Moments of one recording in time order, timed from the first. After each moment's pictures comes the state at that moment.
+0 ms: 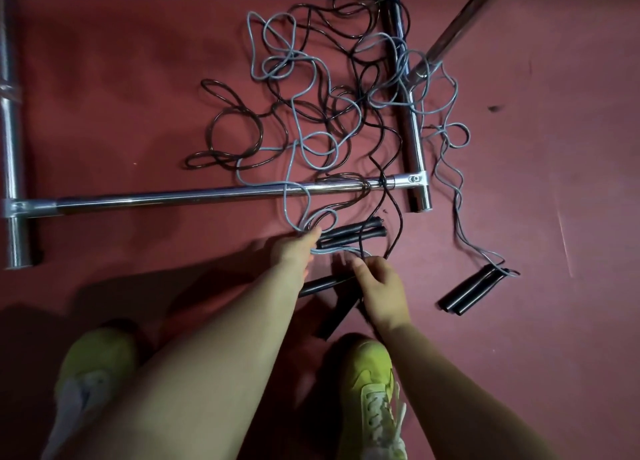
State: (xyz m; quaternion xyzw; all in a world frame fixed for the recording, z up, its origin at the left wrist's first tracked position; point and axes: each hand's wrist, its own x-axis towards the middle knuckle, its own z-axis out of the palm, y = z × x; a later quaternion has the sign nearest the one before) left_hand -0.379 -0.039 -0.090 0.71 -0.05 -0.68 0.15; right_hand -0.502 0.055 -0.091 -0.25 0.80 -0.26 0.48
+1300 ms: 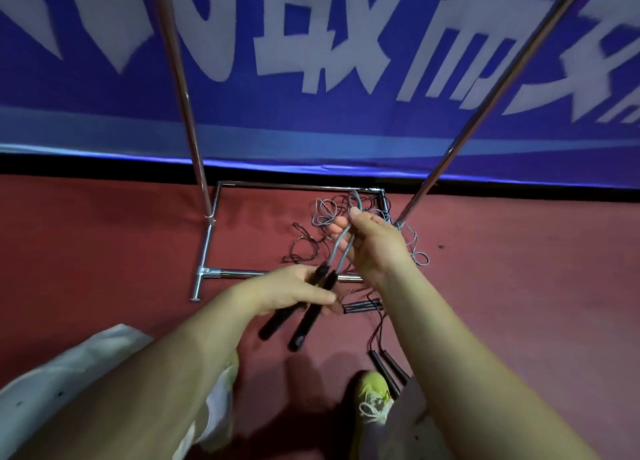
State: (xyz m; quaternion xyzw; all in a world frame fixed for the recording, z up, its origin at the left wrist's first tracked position) left_hand -0.194 0.039 0.283 0.37 -0.56 -0.73 0.11; right_hand -0.343 0.024 0.336 -0.20 0.51 -0.54 0.64
